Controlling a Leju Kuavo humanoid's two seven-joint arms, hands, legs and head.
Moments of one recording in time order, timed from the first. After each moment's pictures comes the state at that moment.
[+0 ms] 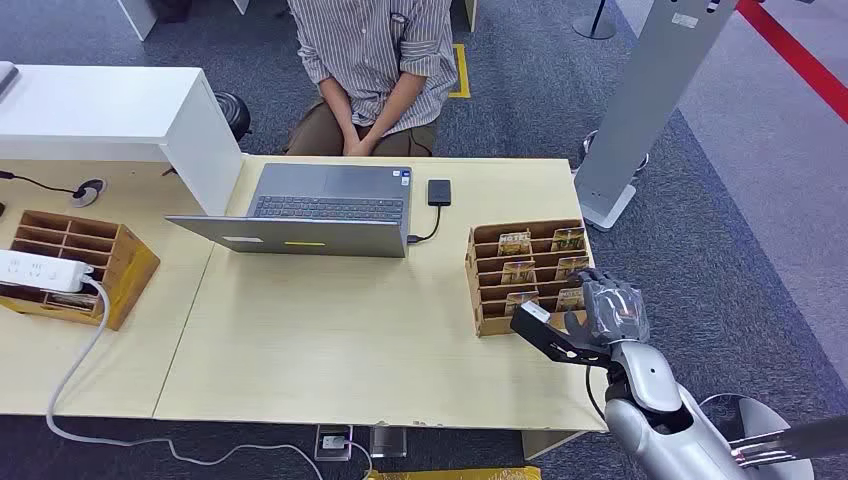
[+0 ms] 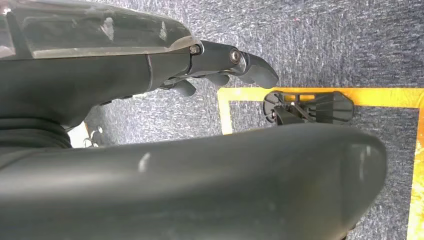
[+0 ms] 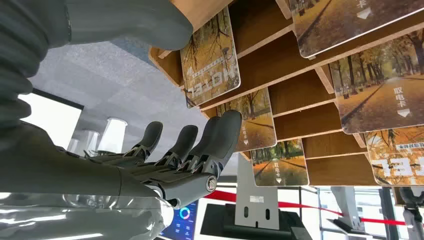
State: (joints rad) left arm -0.10 0.09 -1.16 -0.21 1.25 0.13 -0.06; right arm -0.20 -0.40 0.45 -1.42 0.91 -0.16 0.37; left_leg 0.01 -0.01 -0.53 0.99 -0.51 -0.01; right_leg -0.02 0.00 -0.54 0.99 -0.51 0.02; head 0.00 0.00
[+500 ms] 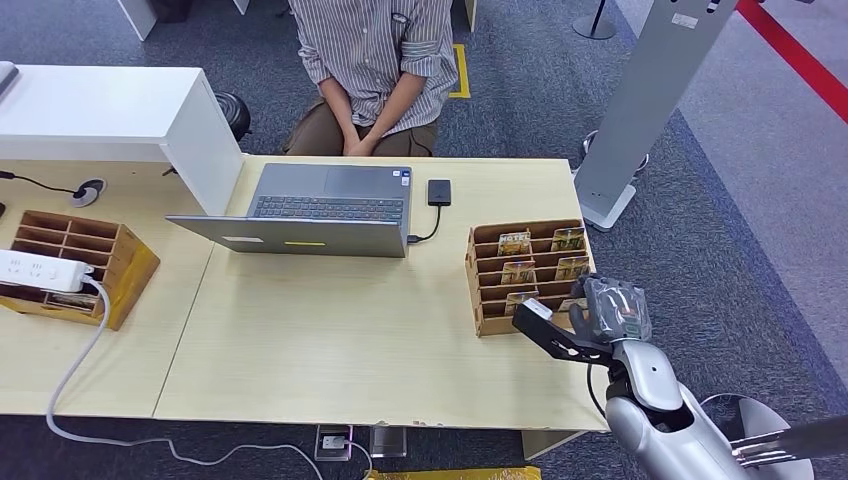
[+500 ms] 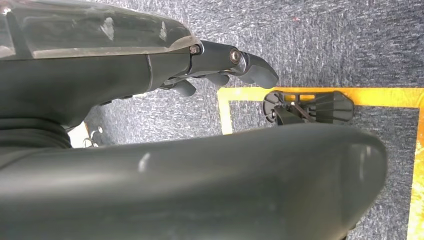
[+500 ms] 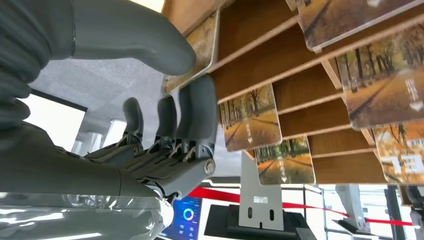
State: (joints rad) left arm -0.10 0.09 -1.16 -0.21 1.25 0.13 -0.06; right arm -0.20 -0.40 0.45 -1.41 0.90 -0.16 0.39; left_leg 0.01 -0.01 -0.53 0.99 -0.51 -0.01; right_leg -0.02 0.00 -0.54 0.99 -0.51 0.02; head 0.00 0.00
